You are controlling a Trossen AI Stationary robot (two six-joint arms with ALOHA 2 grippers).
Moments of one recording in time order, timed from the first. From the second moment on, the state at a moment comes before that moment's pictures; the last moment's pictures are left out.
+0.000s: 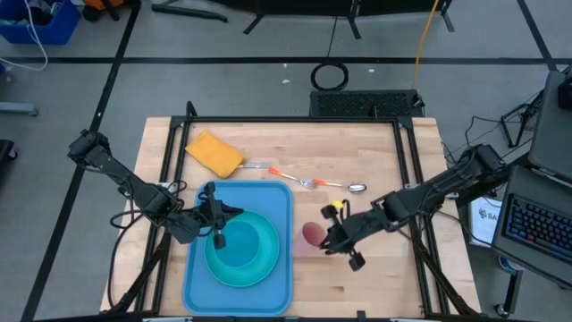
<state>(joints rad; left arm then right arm) -0.63 1.07 0.72 -0.26 -0.79 -0.40 0.45 1.40 1.05 -0.34 0.05 -0.12</state>
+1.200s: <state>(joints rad) -0.63 1.07 0.69 -0.25 -0.81 -0.43 0.52 2.03 1.71 -0.61 -0.11 -0.40</state>
